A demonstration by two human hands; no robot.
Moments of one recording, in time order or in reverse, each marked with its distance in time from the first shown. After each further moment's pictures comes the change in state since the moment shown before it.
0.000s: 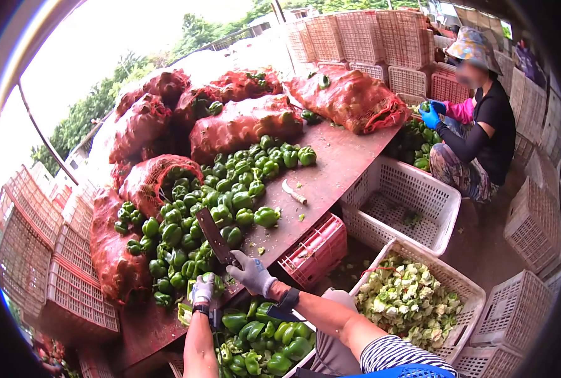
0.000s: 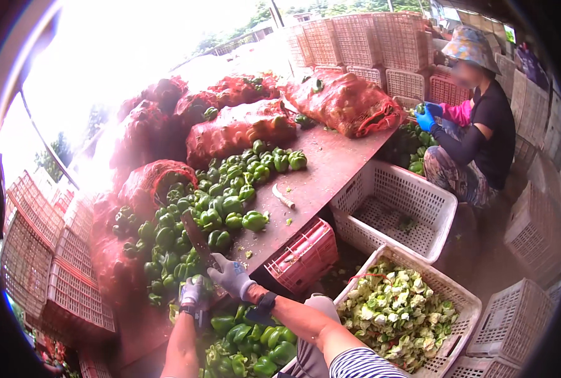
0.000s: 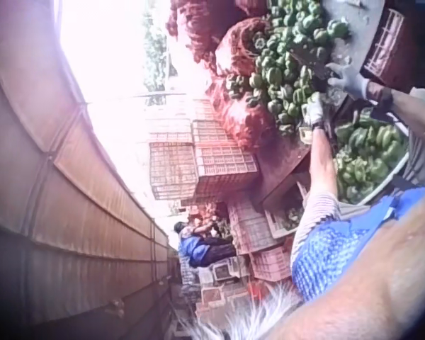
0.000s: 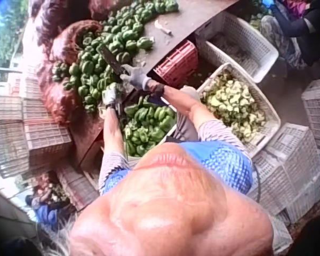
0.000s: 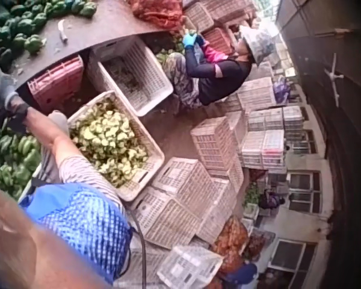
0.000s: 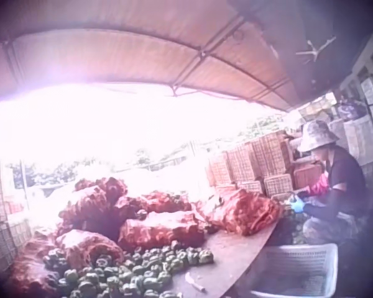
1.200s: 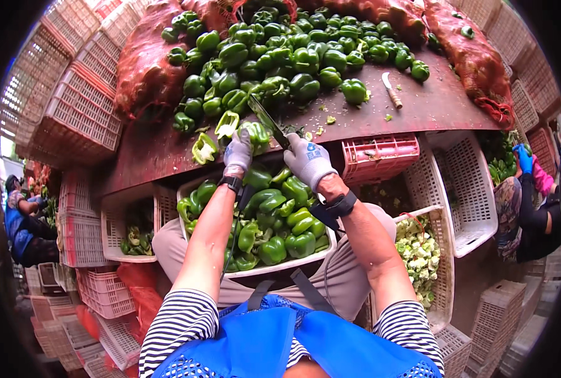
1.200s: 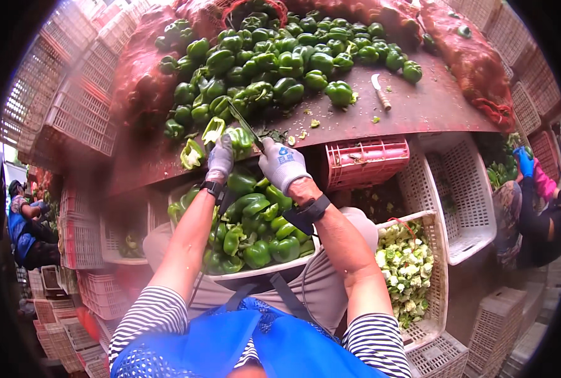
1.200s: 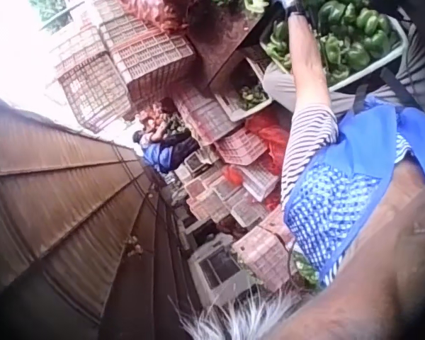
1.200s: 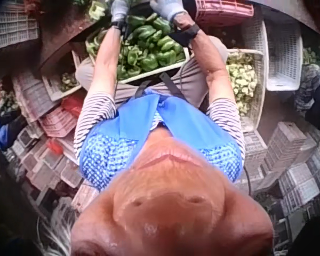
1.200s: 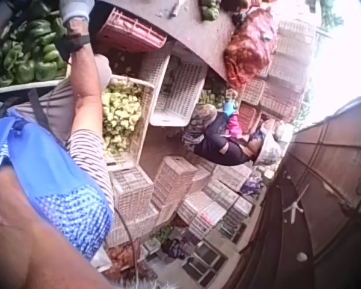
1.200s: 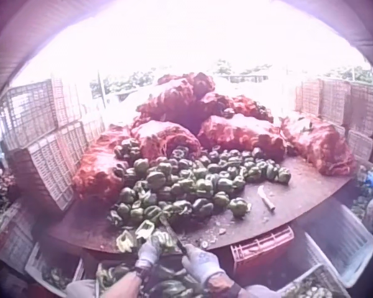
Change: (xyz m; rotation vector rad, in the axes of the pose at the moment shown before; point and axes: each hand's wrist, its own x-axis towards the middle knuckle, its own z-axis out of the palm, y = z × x) left_hand -0.028 -0.066 0.054 -0.201 0.122 -0.165; right_hand -0.010 0.069 0.074 -0.837 -0.461 0.082
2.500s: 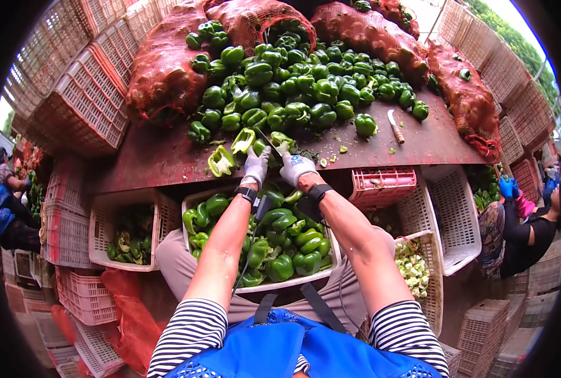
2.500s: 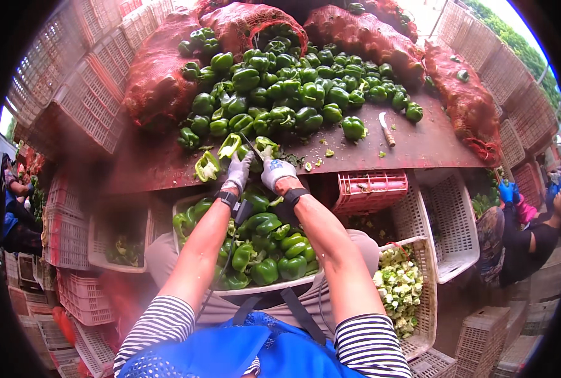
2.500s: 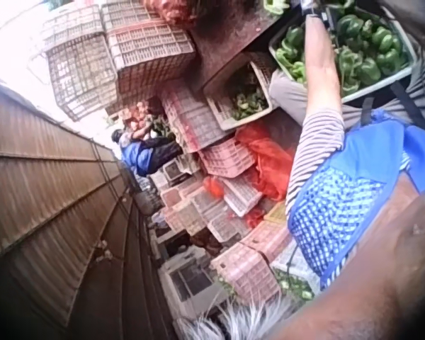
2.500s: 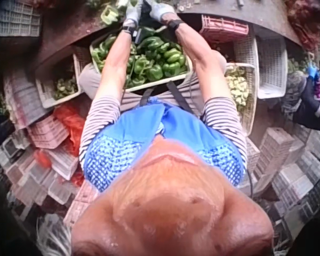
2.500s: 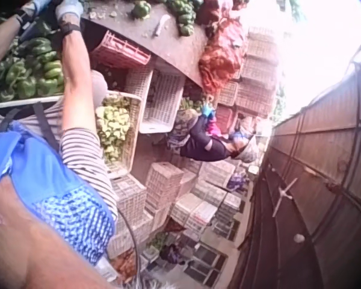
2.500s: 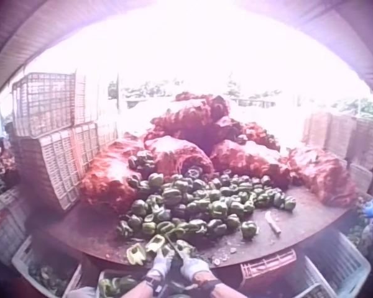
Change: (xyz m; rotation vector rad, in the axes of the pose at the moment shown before) left_hand 0.045 -0.052 -0.002 -0.585 -0.041 -0.140; right_hand 0.089 -0.068 0.088 -0.298 -0.282 0.051
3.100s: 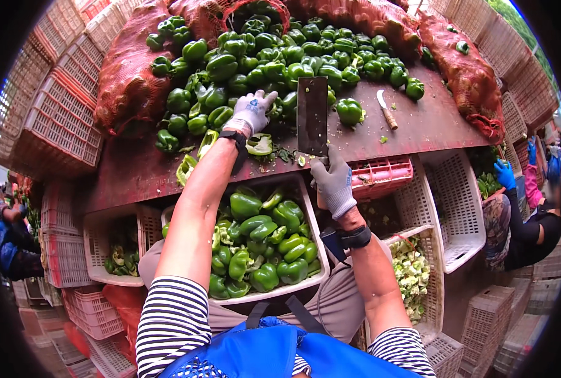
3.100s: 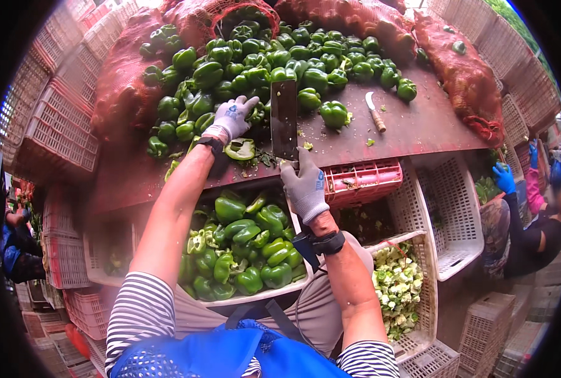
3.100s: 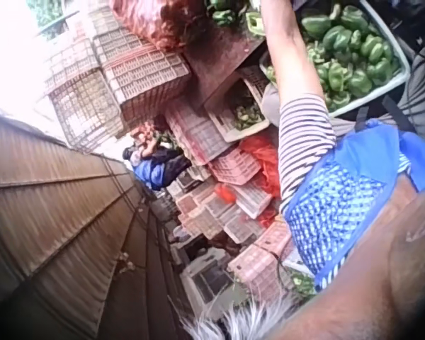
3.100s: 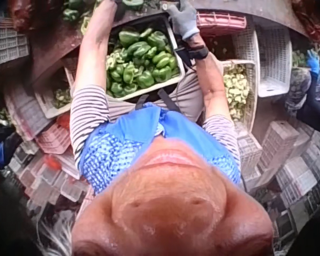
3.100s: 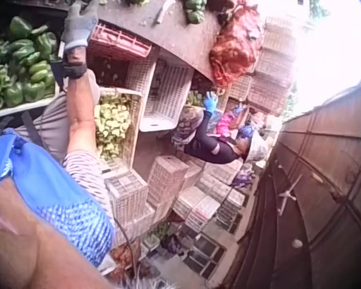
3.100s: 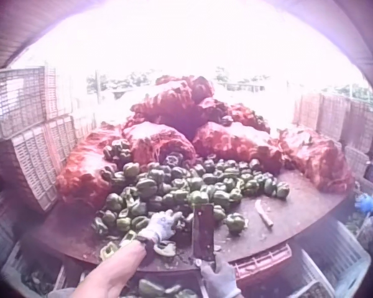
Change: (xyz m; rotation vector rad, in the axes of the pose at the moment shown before) left_hand 0.073 0.189 0.081 1.197 -0.245 0.816; right_hand -0.079 0.119 -0.057 1.030 0.547 0.086
